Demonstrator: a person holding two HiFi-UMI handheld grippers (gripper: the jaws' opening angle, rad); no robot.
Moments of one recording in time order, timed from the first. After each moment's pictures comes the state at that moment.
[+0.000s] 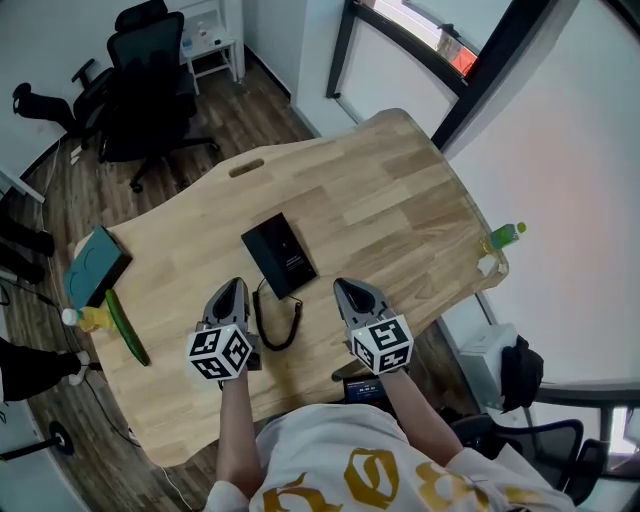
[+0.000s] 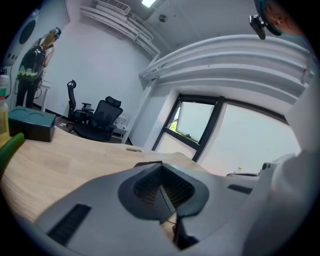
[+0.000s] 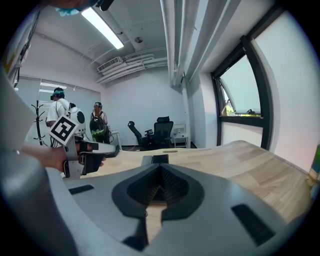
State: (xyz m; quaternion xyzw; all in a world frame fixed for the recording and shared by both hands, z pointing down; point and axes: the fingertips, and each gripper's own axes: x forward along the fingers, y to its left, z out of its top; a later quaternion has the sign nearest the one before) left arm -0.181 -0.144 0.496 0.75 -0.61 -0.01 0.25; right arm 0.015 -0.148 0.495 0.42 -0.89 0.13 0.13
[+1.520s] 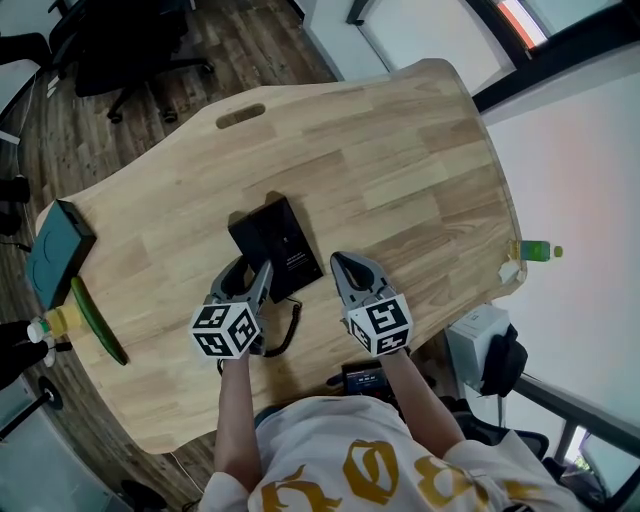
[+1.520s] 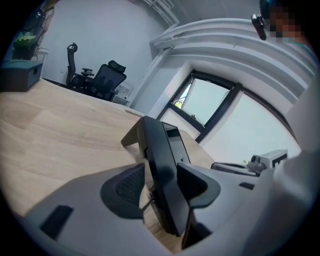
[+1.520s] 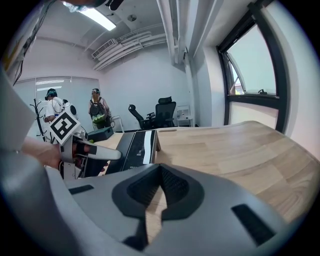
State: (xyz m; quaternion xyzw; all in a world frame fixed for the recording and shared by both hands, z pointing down) left arm -0.148 -0.206 0.614 0.73 -0.55 0.04 0.39; right arm -0.006 -0.227 0.588 0.37 -0.88 0.18 0.22
